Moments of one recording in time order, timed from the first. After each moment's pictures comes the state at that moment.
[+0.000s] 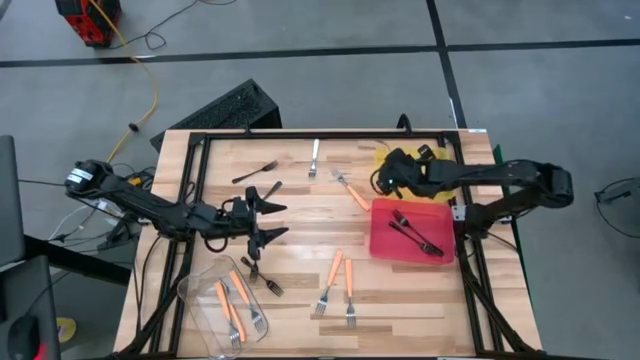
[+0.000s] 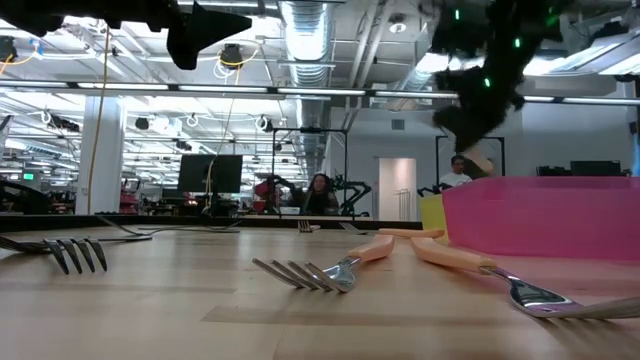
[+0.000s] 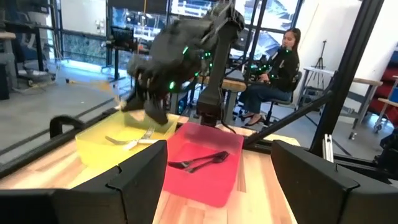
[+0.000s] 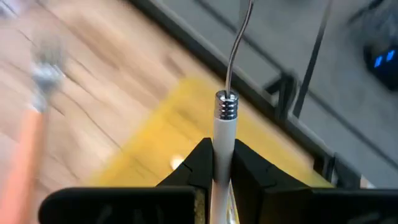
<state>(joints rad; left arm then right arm) -0.29 1.04 0.43 0.66 -0.45 -0.16 -0.24 1.27 0.84 -0.66 0.77 0.42</state>
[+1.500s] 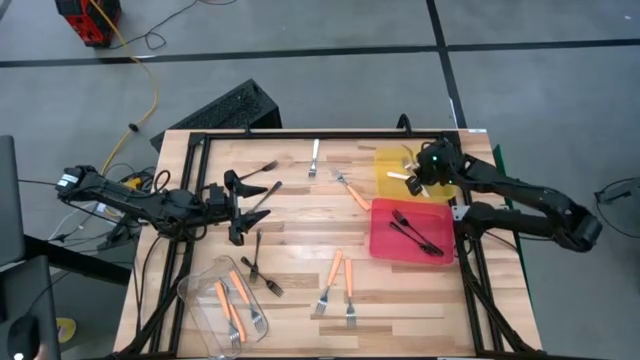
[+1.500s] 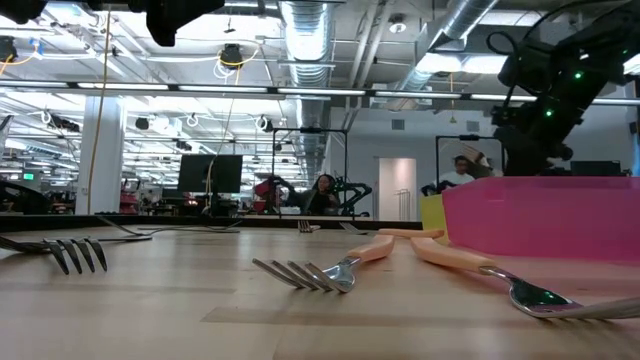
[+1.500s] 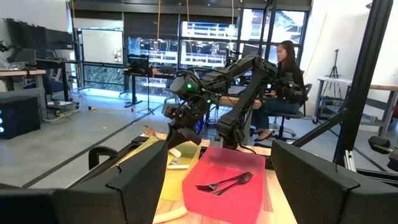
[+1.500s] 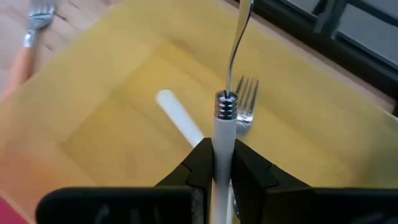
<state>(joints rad) -0.24 0.75 0.43 0.44 -0.45 -0.04 -0.74 0.86 0.47 -0.47 0.14 0.11</state>
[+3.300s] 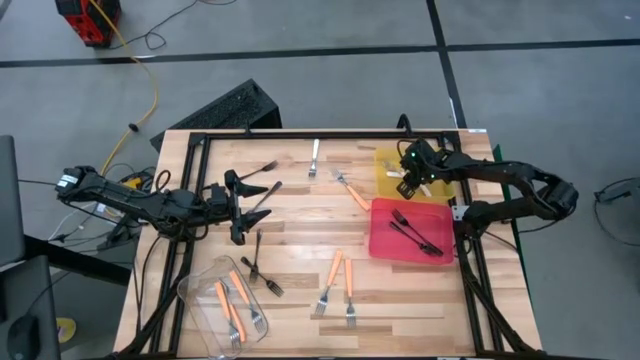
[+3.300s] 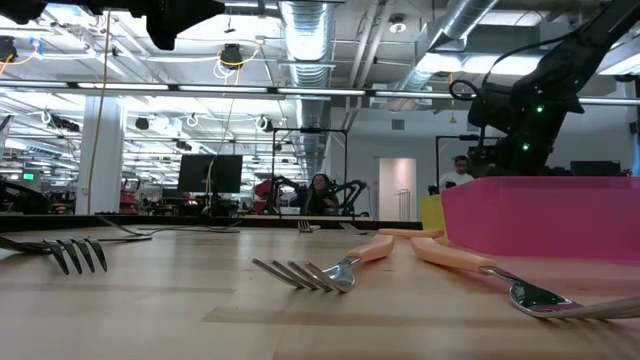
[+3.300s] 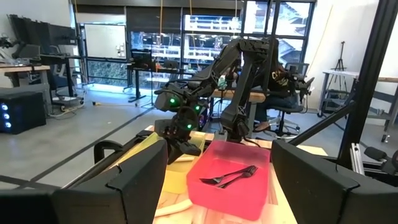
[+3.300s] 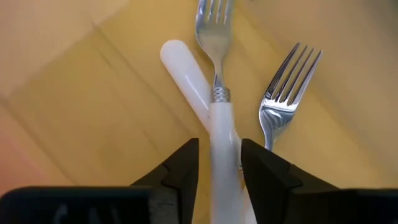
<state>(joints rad) -0.23 0.75 0.43 0.41 -0.46 -0.04 -0.77 1.24 0.51 -0.36 0.08 -0.06</state>
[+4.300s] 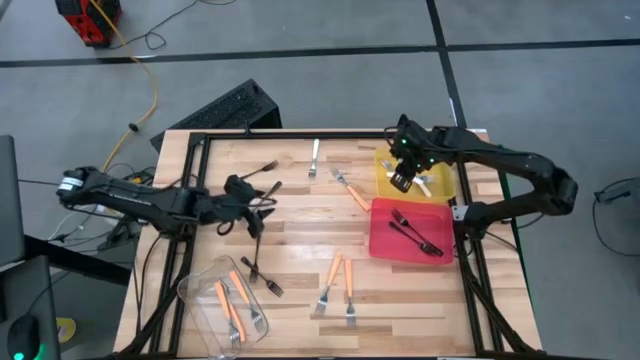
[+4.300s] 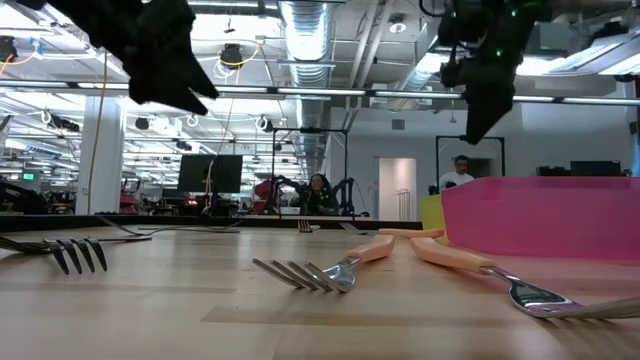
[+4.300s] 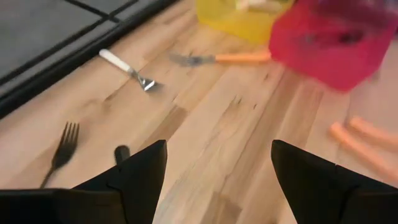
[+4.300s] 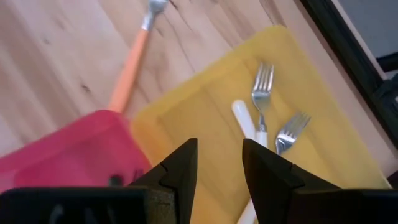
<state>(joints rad) -0.12 0.95 0.64 -0.39 -0.53 -0.49 -0.51 1.24 1.09 -0.99 0.08 0.06</state>
